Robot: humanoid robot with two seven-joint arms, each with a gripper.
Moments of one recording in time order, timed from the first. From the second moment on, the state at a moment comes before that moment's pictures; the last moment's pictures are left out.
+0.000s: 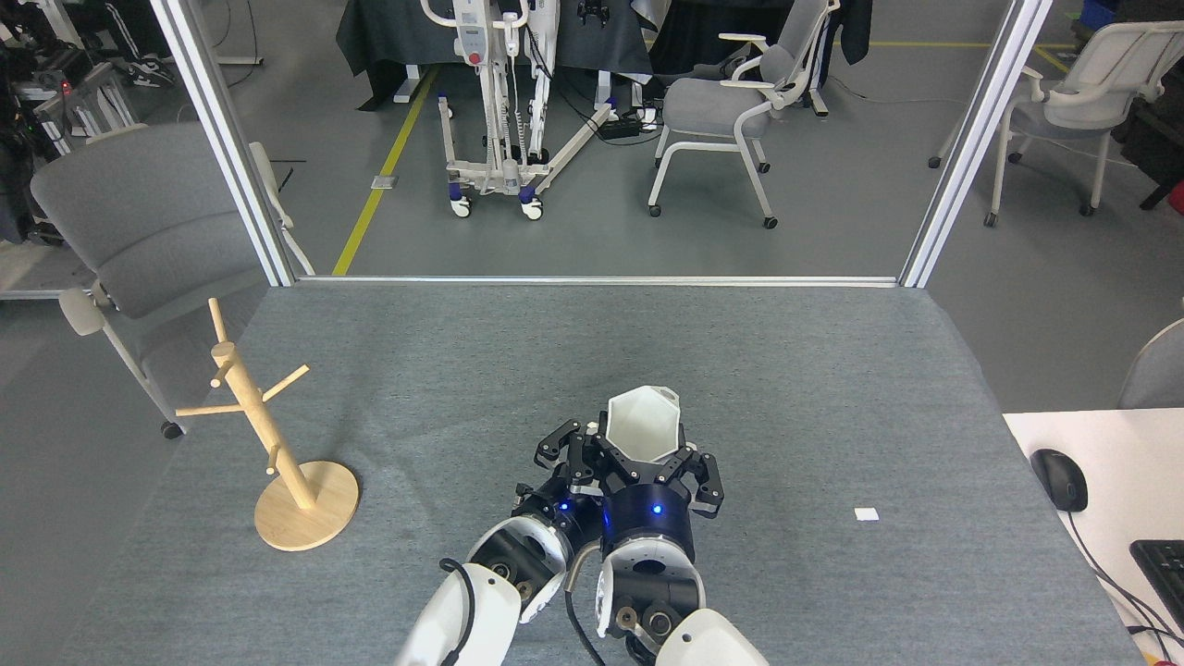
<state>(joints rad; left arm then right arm) -0.44 -0.09 -0.44 -1.13 -1.65 -0.22 -0.07 -0.38 0.07 0.73 -1.52 1.31 0.85 0.35</state>
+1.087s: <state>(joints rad) 0.19 0.20 -0.13 -1.71 -1.66 -0.21 0.00 -0.37 0.02 0.41 -1.51 1.30 0.43 -0.09</state>
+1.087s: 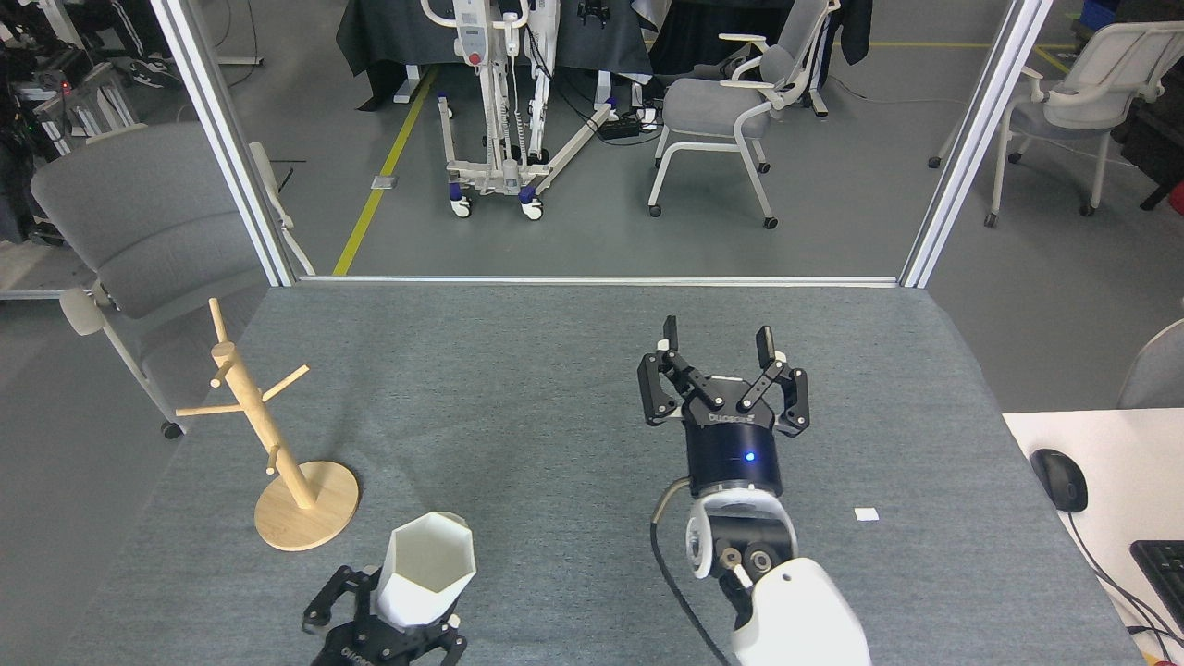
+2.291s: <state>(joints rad) -0.11 0.22 0.41 -1.50 -1.81 -0.19 -0.06 -0.09 -0.11 -0.01 -1.40 1.34 -0.14 -0.10</state>
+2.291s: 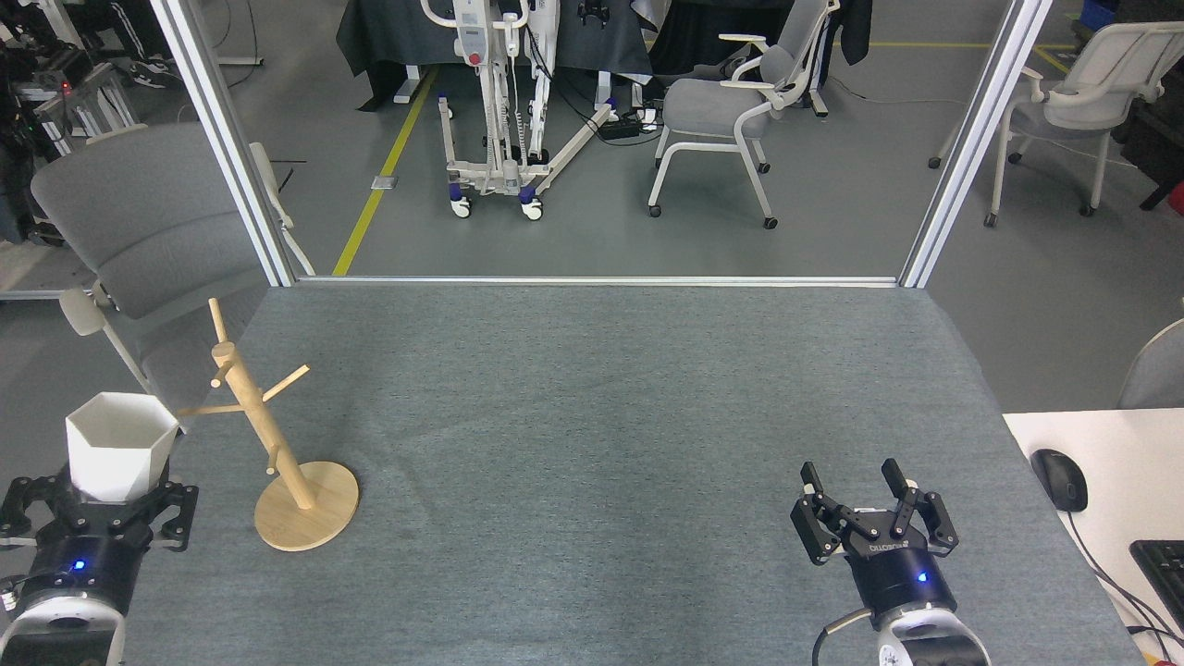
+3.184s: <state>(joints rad) -0.11 0.17 0.26 -1.54 -1.92 -0.15 -0.05 -0.11 -0.10 -0.01 -1.39 1.33 -0.14 -0.10</state>
